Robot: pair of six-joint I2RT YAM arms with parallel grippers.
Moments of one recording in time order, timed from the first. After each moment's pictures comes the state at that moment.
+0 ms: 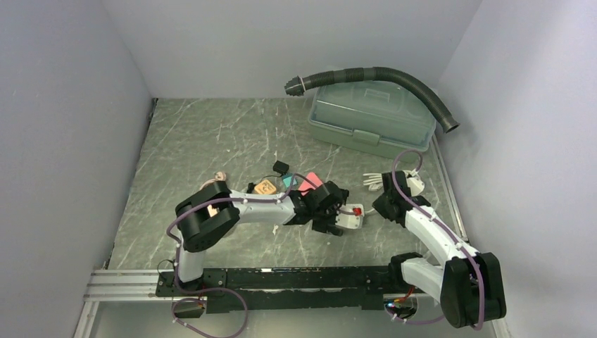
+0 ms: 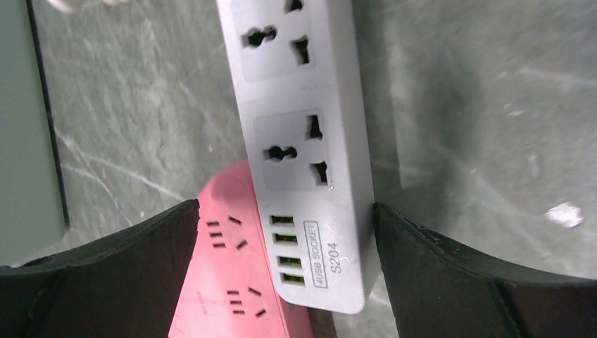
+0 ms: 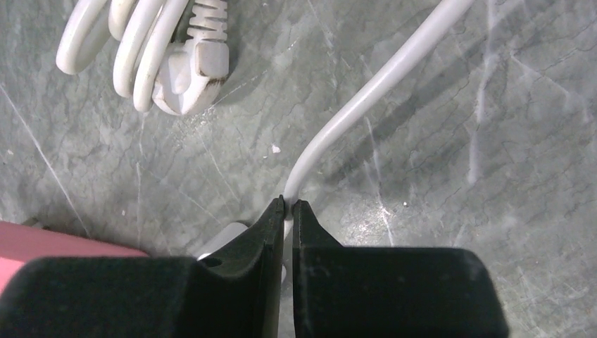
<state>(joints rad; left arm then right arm) -1.15 1.91 1.18 -0.06 -0.01 0.75 0.18 1.05 0.48 -0.44 0.25 0.94</state>
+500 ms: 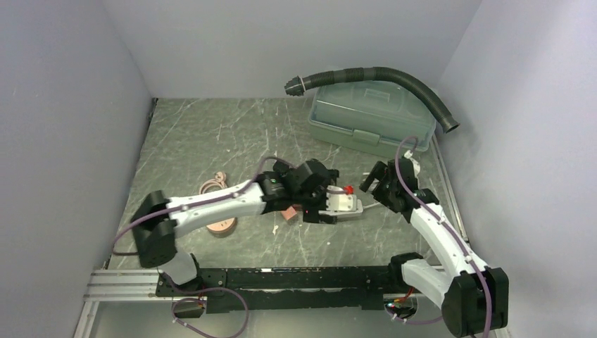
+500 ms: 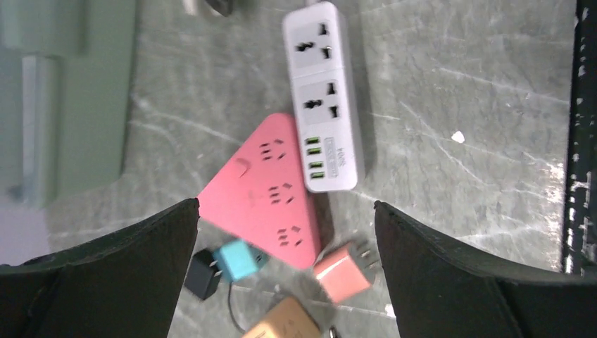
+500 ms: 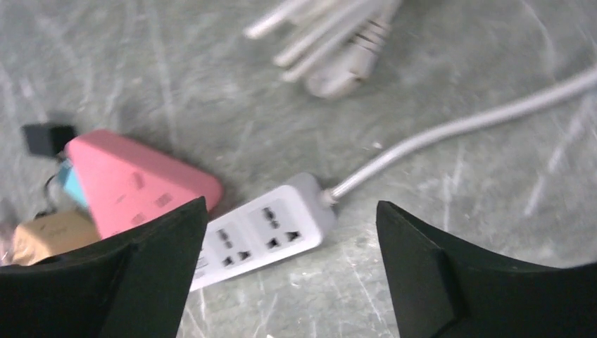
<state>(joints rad) -1.12 1.65 1.30 -0.42 0.07 0.65 0.18 0.98 0.59 -0.49 0.11 0.77</state>
